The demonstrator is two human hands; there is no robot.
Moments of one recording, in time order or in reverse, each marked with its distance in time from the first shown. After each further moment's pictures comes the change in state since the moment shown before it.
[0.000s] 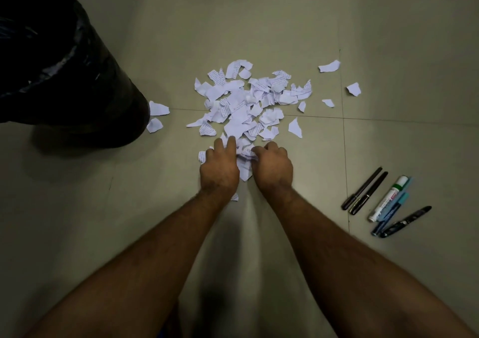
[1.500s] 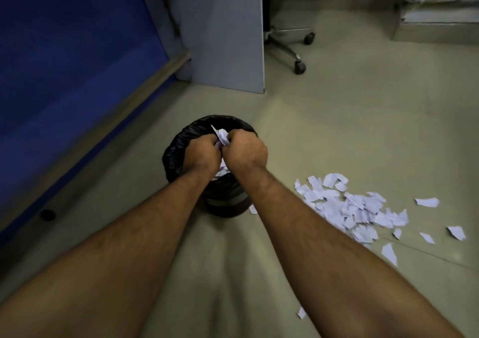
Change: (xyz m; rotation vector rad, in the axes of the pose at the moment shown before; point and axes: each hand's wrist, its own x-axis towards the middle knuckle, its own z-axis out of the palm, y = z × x) left_hand 0.076 -0.252 -0.258 -0.589 0.425 -0.415; right_hand 0.078 -0.362 -0.175 0.383 0.130 -0.378
